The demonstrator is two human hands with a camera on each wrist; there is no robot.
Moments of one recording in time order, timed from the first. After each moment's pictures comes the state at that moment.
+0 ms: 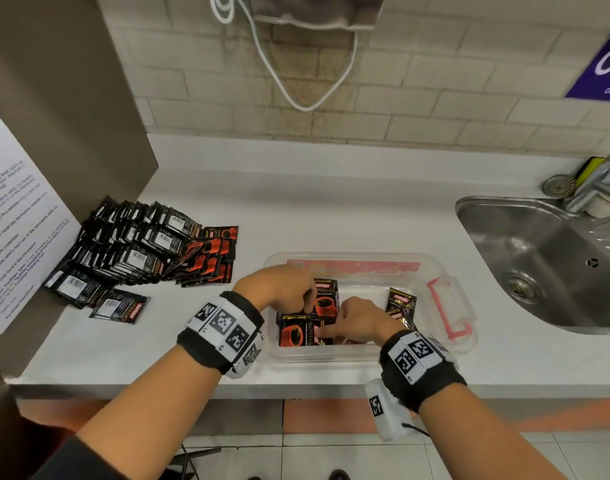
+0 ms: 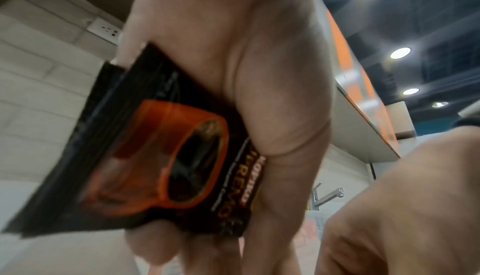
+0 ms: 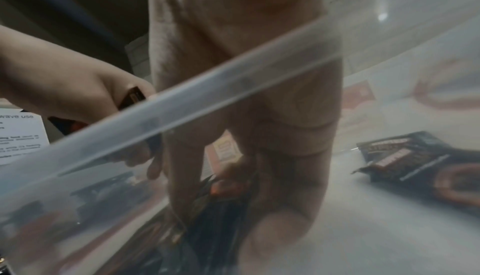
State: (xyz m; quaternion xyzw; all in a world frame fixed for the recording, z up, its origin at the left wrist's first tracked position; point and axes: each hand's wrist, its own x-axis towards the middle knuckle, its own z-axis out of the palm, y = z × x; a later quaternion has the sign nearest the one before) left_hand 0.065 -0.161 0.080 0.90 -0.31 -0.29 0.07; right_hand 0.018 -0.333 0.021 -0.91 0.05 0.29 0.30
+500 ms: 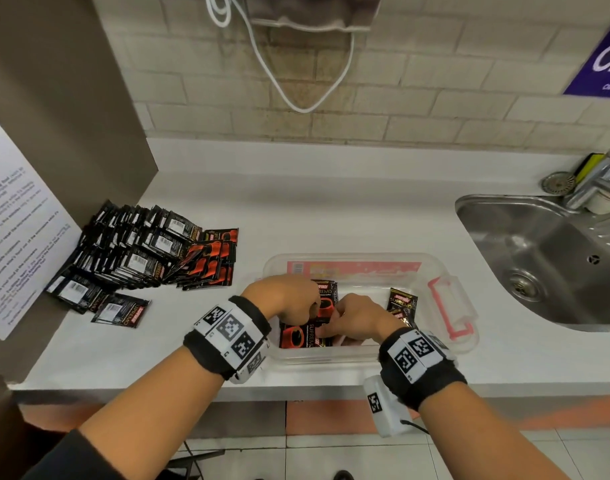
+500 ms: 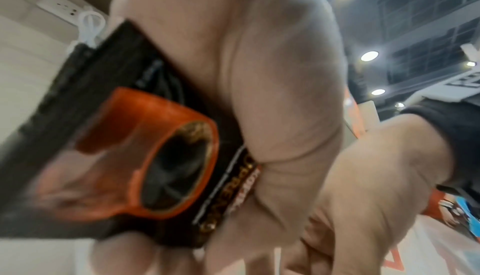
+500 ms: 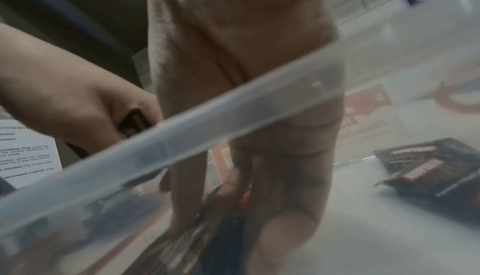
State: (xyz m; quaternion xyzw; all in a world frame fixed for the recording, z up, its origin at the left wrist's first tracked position) left_hand 0.055 -0.173 0.080 0.89 -0.33 -0.32 -0.01; right_hand 0.022 -0.330 0.027 -0.89 0.04 0.31 0.32
